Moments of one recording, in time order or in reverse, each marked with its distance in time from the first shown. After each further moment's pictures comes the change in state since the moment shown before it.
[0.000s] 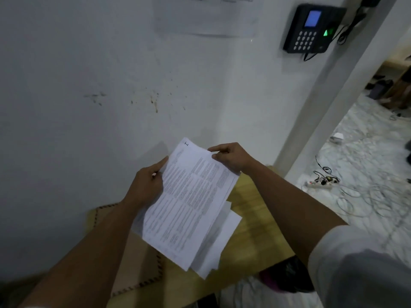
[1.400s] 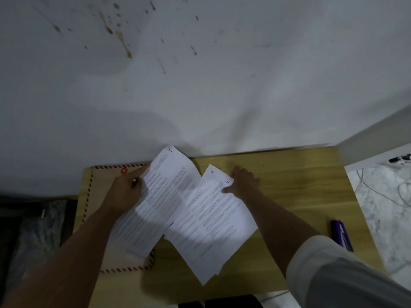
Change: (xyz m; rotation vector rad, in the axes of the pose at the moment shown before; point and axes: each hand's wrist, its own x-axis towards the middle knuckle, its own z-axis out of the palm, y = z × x) left_hand 0.055 -0.160 0.041 0.381 -0.059 -0.535; right_hand 0.133 0.259 0.119 -0.846 -0.374 0.442
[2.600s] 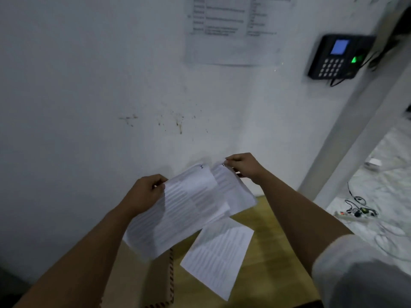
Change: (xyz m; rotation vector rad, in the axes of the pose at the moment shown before) left_hand -0.117 0.065 -0.152 -0.081 0.077 0.538; right_hand -0.229 -0.051 -0.208 0.964 0.351 -0.464
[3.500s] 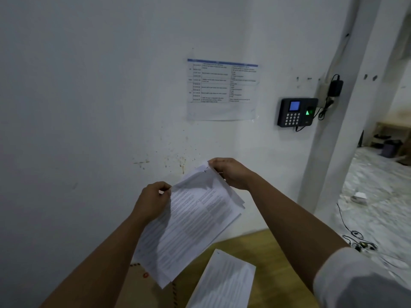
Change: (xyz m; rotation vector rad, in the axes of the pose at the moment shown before) left_hand -0.008 0.070 -0.055 -0.025 0.259 0.099; right_hand -0.069 -0.143 0.013 0.251 -0.163 -0.143
